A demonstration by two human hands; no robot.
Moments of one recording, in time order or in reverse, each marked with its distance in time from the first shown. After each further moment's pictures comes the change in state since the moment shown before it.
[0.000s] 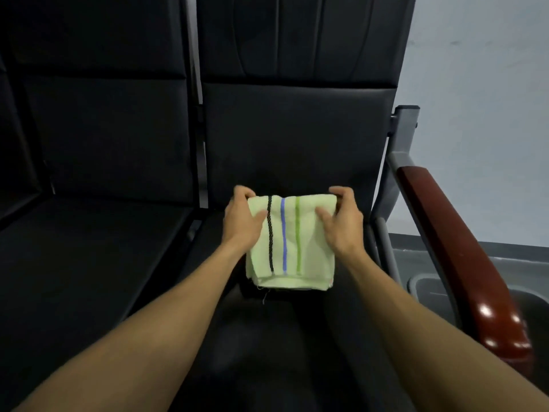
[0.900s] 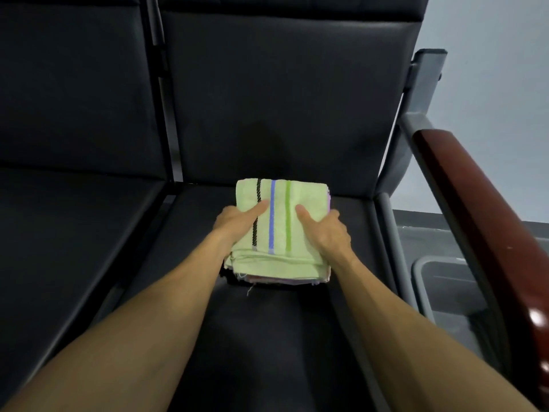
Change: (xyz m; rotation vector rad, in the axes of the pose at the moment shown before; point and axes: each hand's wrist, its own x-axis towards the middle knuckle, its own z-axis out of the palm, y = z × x) left_hand 0.029 -0.065 0.061 -0.147 -0.366 -0.559; right_hand 0.014 0.078 0.040 -0.243 -0.217 0.548
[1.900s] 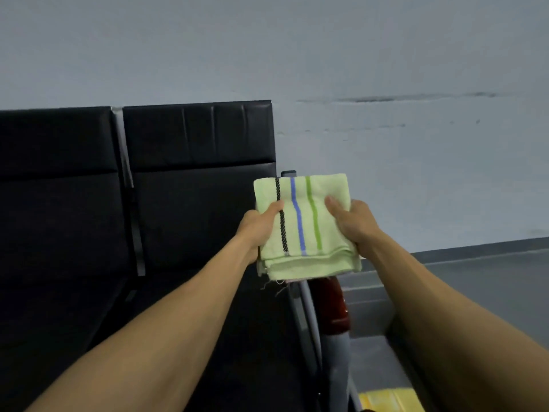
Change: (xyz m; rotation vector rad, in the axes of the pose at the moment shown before) left_hand -0.278 0.182 0.089 -0.196 -0.265 0.428; right_hand -0.175 -0.006 -0.309 0.445 0.281 -0.325
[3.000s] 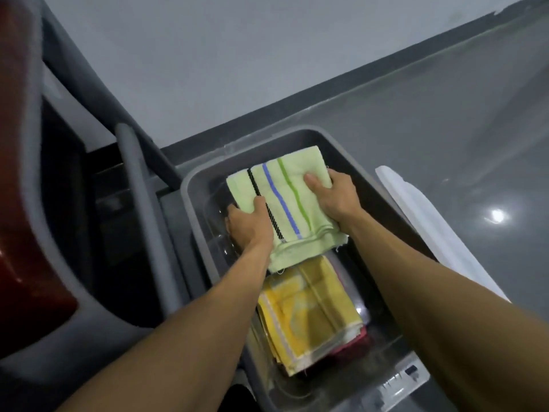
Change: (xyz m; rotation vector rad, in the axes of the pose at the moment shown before) left_hand 0.092 -0.354 0.341 0.159 0.266 -0.308; right_hand 0.063 0.430 -0.148 -0.058 0.171 0.408
